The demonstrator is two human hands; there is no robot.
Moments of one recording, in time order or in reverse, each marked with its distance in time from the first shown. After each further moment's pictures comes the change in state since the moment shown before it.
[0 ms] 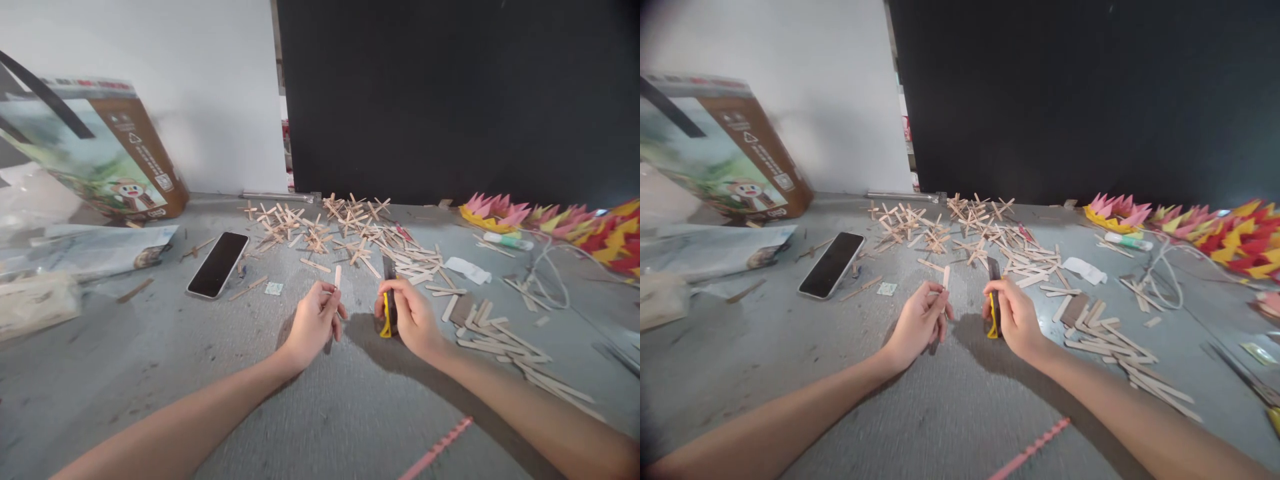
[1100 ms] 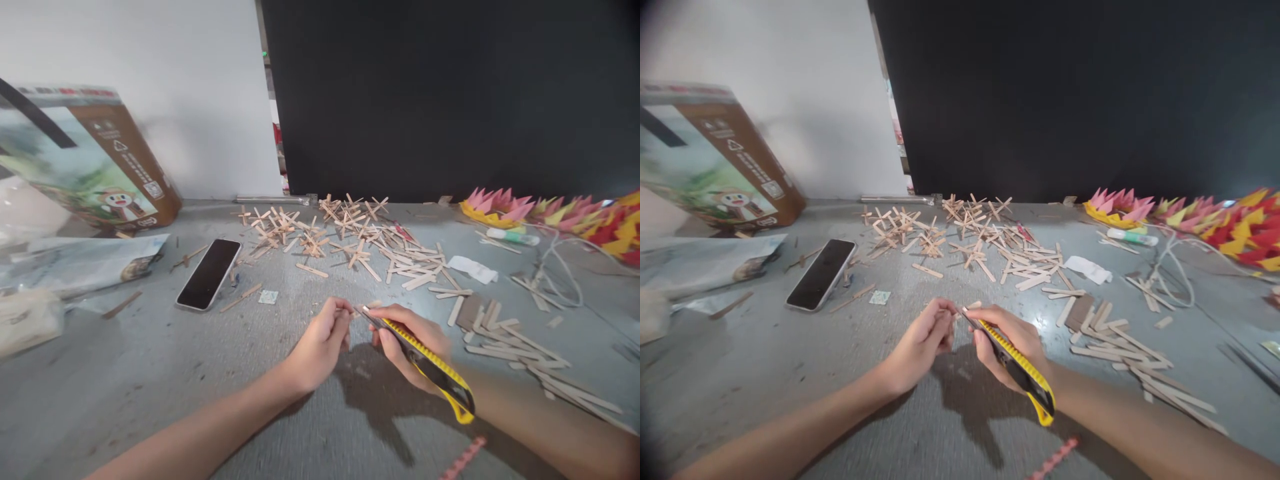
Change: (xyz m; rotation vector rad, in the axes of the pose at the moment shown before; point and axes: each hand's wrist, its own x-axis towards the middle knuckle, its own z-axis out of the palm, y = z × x) left_hand -0.007 -0.007 0.006 0.035 -0.200 -0.032; right_hand -0.021 -0.027 0.006 -0.094 0.002 -0.247
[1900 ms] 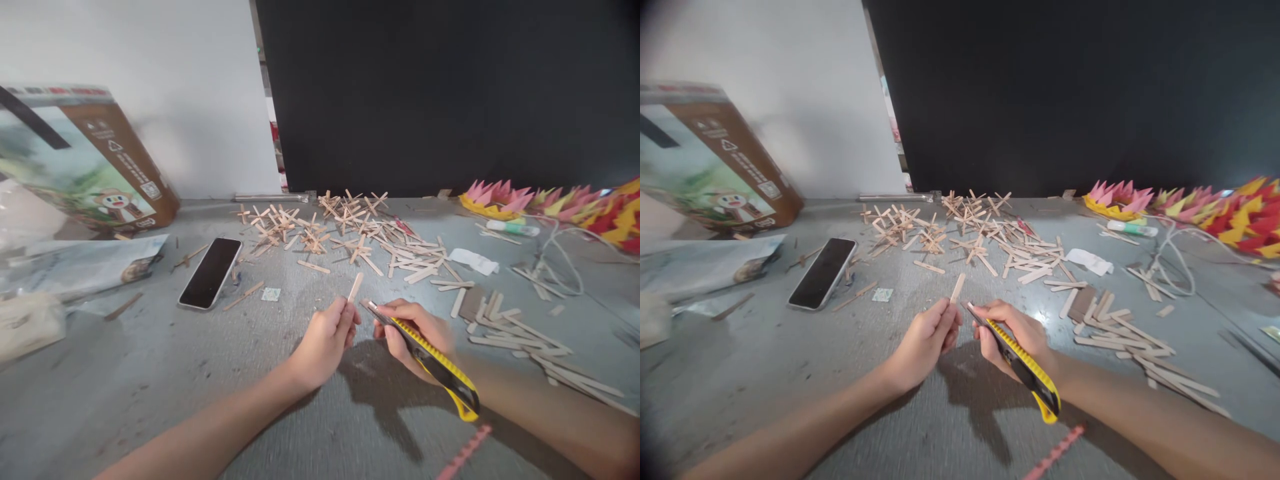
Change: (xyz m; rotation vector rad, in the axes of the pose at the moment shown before) left_hand -0.003 0.006 0.000 0.145 -0.016 0.007; right_hand -0.005 0.005 0.005 -0.010 0.034 -0.054
